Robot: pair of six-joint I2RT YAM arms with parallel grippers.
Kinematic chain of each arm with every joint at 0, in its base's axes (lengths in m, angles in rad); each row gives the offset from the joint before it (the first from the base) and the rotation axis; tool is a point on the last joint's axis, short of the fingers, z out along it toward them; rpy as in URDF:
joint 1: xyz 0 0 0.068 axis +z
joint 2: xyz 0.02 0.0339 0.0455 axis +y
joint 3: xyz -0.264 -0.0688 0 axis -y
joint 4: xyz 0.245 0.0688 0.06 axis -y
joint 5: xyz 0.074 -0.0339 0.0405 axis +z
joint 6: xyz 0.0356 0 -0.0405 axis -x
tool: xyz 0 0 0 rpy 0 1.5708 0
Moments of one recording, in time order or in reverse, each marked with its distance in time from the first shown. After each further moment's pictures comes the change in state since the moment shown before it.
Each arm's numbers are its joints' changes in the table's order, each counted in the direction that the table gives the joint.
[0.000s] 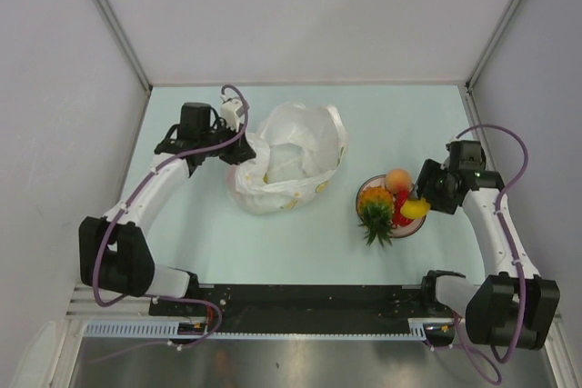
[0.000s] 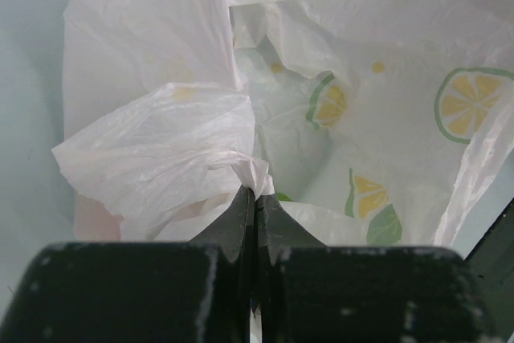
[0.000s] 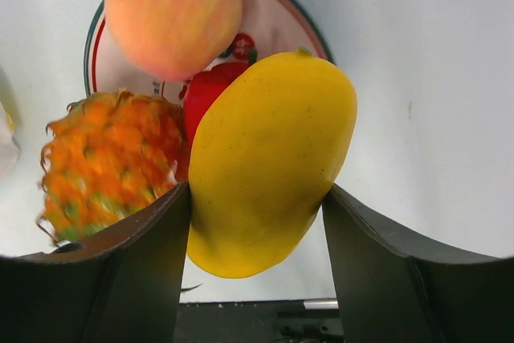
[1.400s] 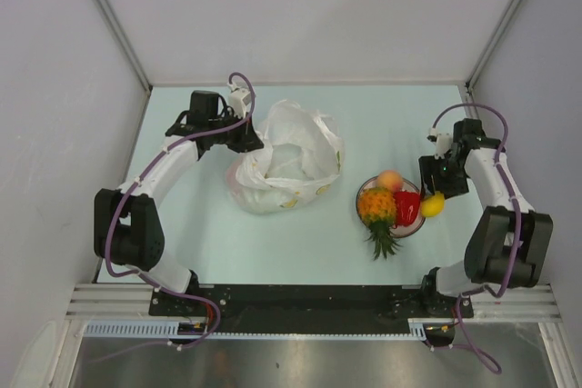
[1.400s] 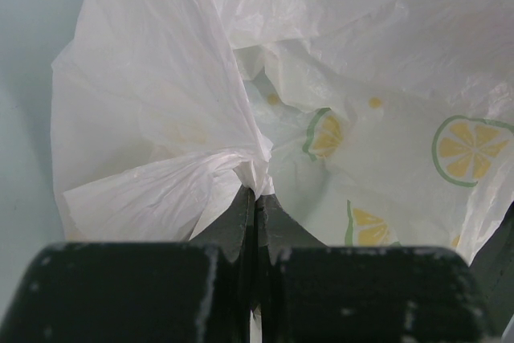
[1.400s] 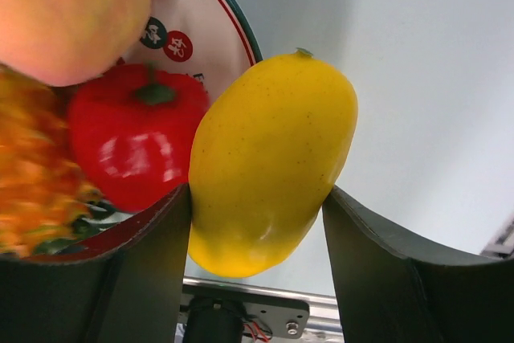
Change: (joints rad) left arm -0.003 0.186 0.139 0.025 -0.051 0.032; right arm -0.052 0.323 0.231 -0.126 -0.004 0.576
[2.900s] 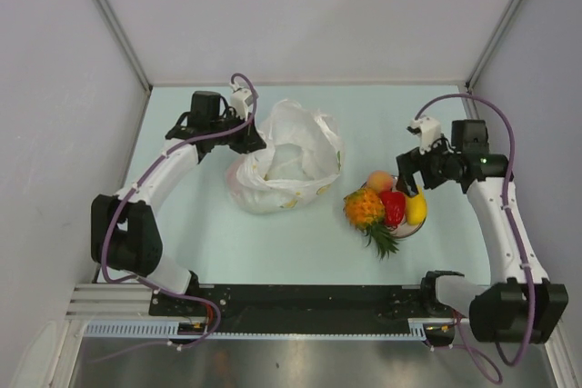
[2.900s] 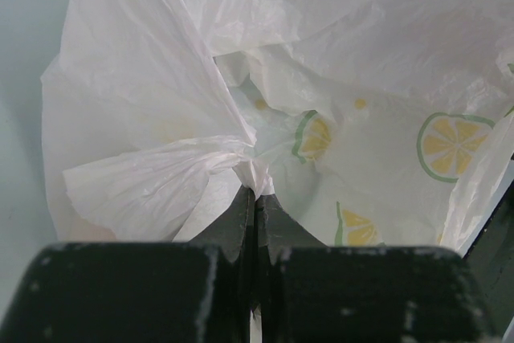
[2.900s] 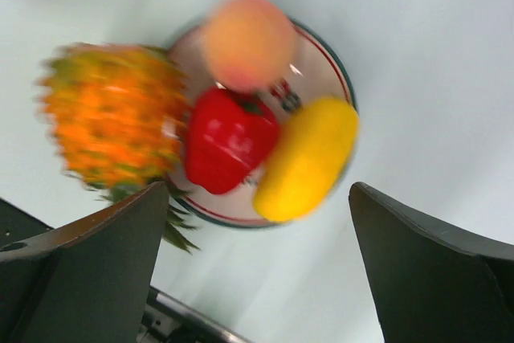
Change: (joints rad) left arm -0.026 -0.039 -0.015 0.013 0.006 0.001; right arm 0.074 -0.253 -0.012 0.032 0.280 0.195
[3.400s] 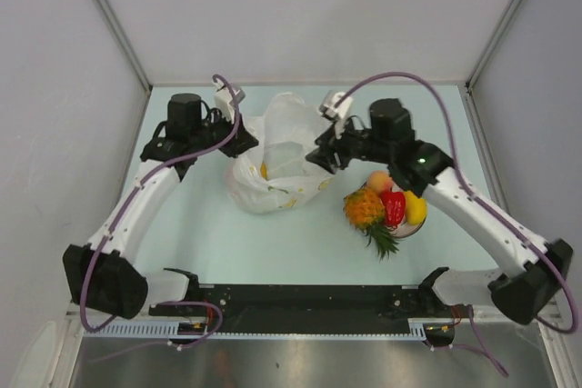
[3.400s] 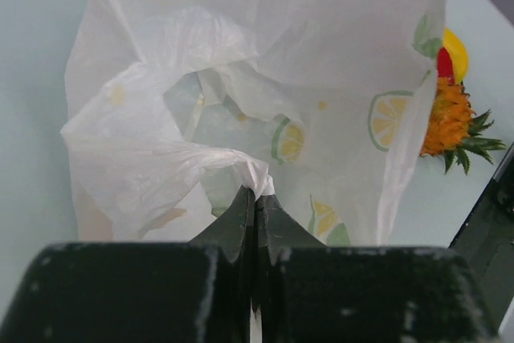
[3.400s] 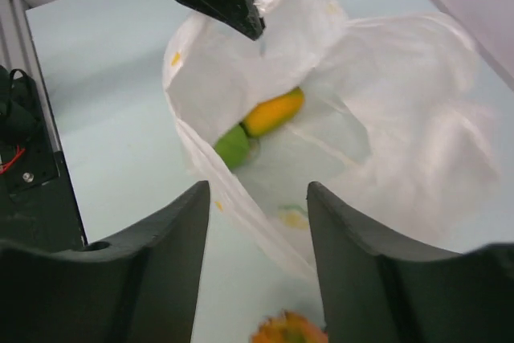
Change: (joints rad) left arm 0.000 -0.222 -0.033 -0.043 -0.002 -0.007; right arm 0.710 0.035 0.202 0.513 0.049 -0.264
